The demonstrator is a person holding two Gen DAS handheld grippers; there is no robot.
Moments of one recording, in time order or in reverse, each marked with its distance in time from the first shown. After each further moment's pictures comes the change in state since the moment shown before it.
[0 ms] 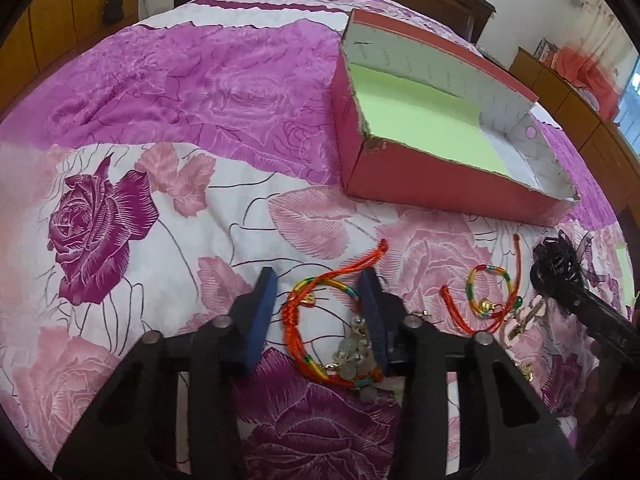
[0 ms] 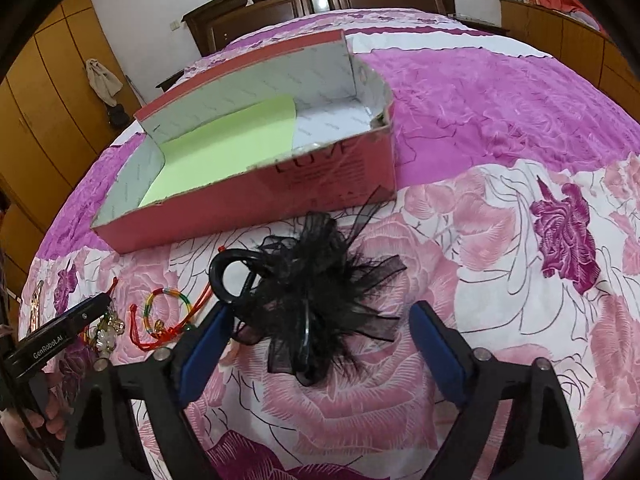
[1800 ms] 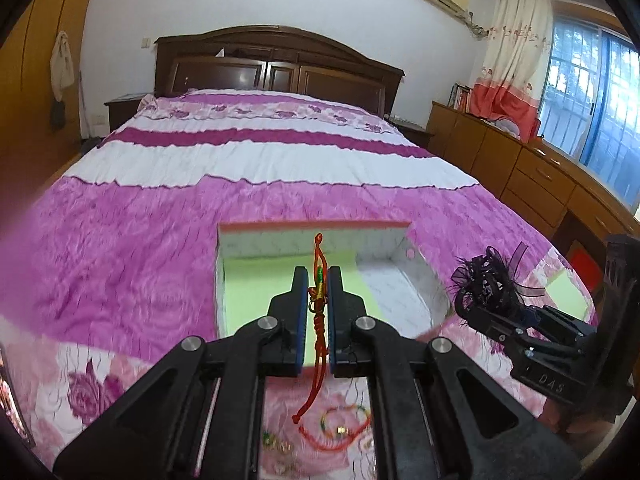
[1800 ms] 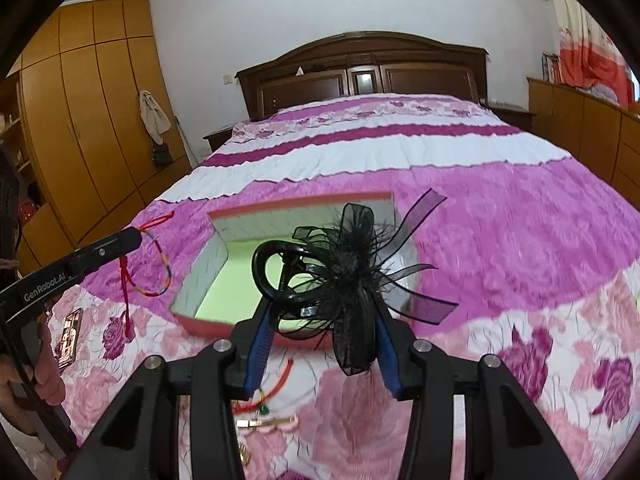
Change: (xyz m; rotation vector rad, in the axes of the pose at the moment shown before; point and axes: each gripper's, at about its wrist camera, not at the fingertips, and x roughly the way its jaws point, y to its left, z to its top) left arm -0.087 -0.074 0.088 0.201 -0.343 -0.187; right arm -0.091 0.033 0.066 -0.144 -0.284 0.075
